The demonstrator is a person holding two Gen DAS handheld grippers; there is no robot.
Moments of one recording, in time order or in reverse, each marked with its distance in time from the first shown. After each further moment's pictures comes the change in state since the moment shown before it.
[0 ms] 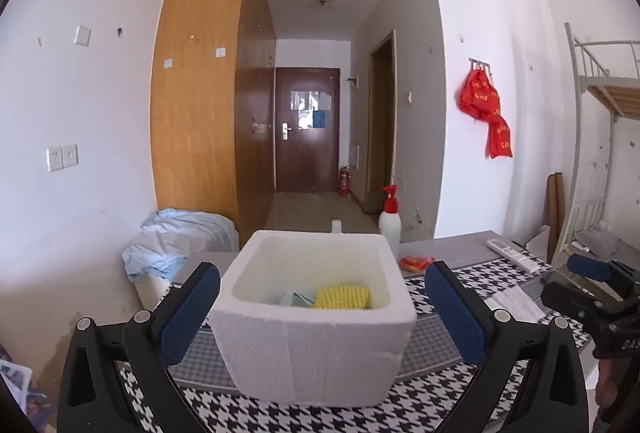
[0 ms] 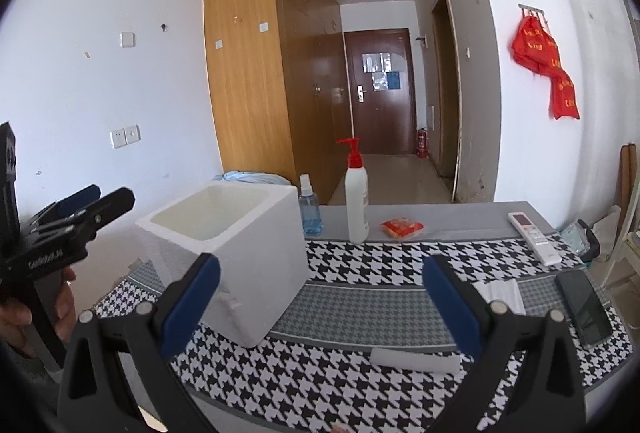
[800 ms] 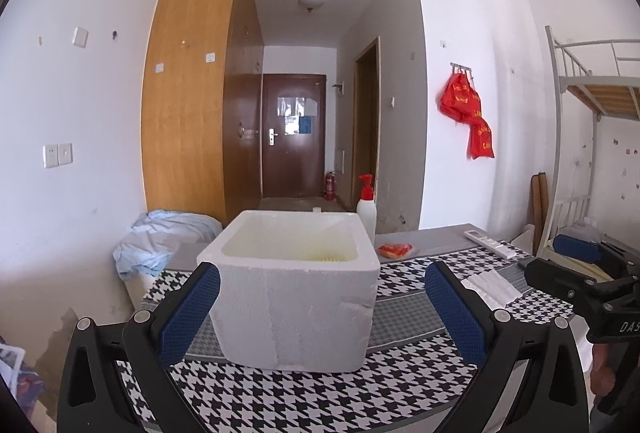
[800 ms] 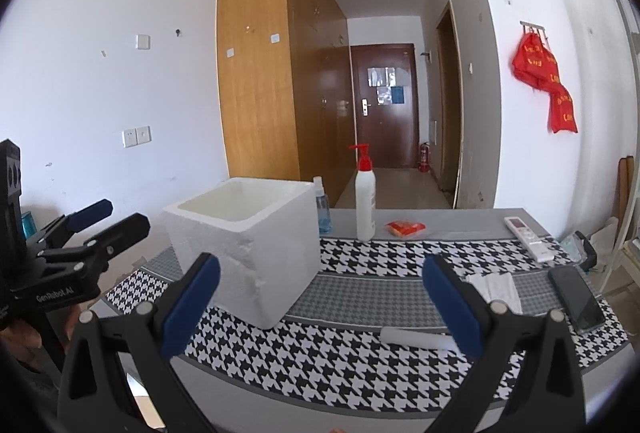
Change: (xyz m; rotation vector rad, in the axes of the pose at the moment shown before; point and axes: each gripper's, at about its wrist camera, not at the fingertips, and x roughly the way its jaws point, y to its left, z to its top) left arm -0.037 -0.008 -0.039 0.003 -0.030 -0.049; right arm -0.032 0.021 -0.023 -0.039 -0.050 -0.004
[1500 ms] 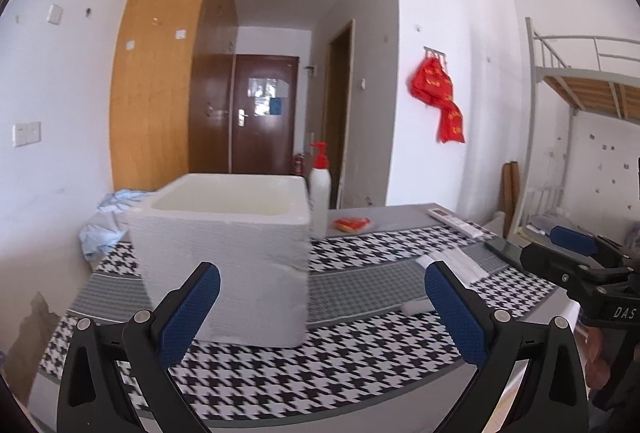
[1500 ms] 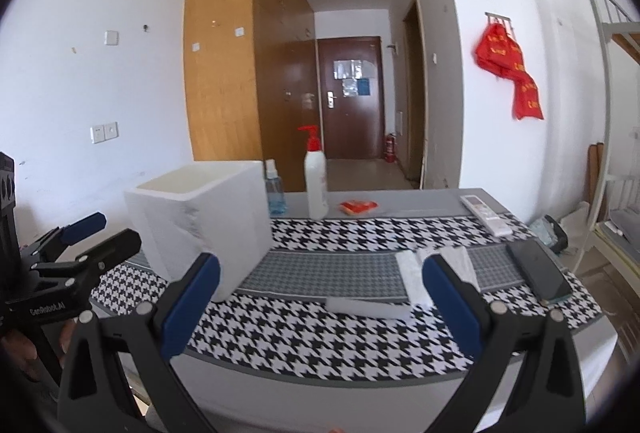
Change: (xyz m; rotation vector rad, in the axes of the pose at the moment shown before) left arm 0.018 -0.039 -0.026 -0.010 0.070 -0.127; right arm -0.019 -0.036 -0.025 0.036 0.026 -0.127
